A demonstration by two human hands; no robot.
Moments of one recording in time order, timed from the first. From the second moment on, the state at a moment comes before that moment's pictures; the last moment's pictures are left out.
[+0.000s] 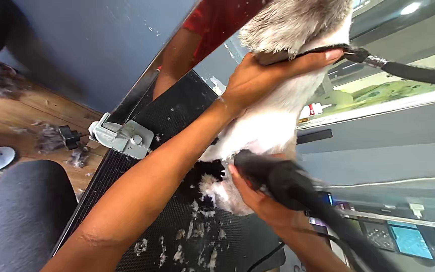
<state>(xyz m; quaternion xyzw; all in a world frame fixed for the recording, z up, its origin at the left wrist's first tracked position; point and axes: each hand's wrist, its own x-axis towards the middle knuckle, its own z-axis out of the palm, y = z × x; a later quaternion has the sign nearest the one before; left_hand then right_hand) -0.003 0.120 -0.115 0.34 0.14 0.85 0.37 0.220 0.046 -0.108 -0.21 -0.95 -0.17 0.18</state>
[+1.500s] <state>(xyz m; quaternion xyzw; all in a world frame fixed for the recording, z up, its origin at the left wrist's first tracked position) -0.012 0.118 -0.117 0.35 0.12 0.80 0.47 0.163 0.039 -0.124 -0.21 -0.95 -0.13 0.20</state>
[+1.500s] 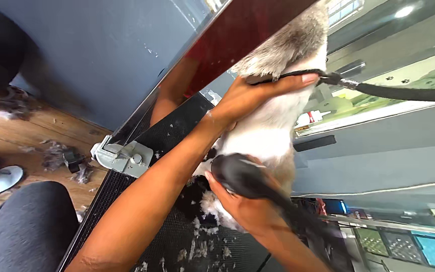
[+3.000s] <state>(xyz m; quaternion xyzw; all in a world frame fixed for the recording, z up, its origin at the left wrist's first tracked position) -0.003 0.118 -0.117 0.29 0.20 0.77 0.53 0.198 0.113 0.006 -0.18 -0.97 -0.02 0.15</state>
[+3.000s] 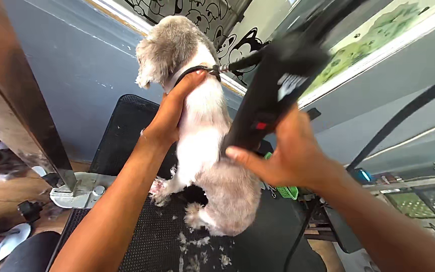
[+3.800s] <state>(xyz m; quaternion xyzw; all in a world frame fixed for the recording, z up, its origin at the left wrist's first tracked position) -0.024 0.074 -0.107 0.29 0.23 0.75 0.55 0.119 0.097 -0.010 -0.10 -0.97 -0.09 0.20</state>
